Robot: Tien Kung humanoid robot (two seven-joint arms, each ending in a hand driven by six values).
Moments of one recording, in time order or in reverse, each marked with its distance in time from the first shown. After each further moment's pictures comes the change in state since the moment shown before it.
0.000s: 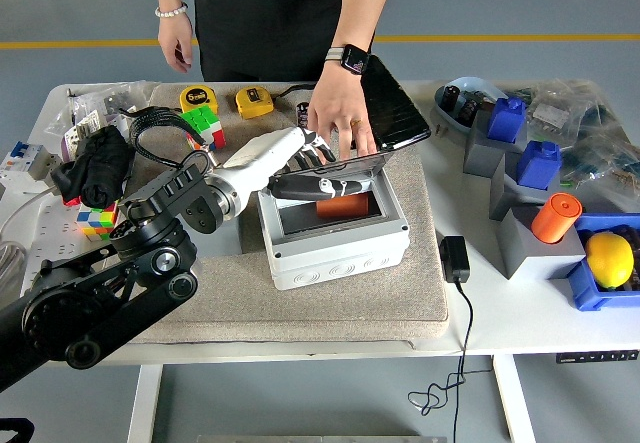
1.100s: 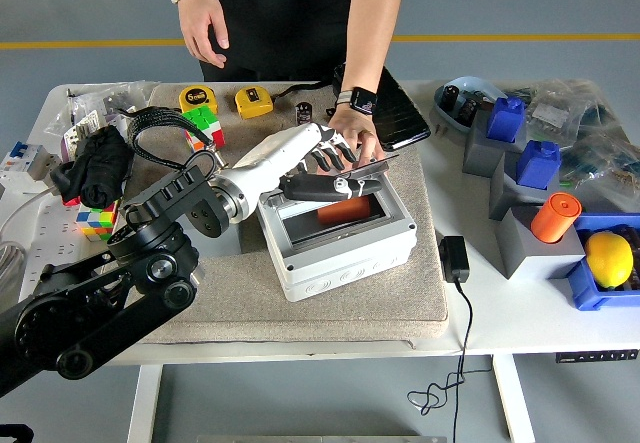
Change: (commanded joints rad) left arm 0.010 0.000 -0.007 -0.086 -0.038 0.009 -0.010; right arm -0.003 0.001 0.002 0.000 -0.002 -0.001 0.000
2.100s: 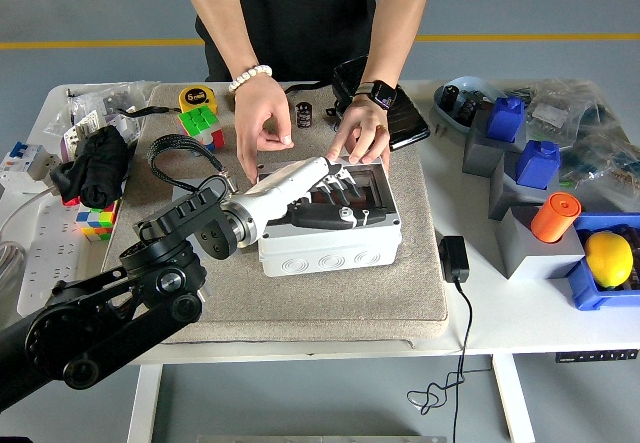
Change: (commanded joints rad) left arm 0.027 -0.007 0.024 0.020 -0.060 0.000 -0.020; right arm 0.000 0.001 0.015 0.007 -0.011 -0.002 0.003
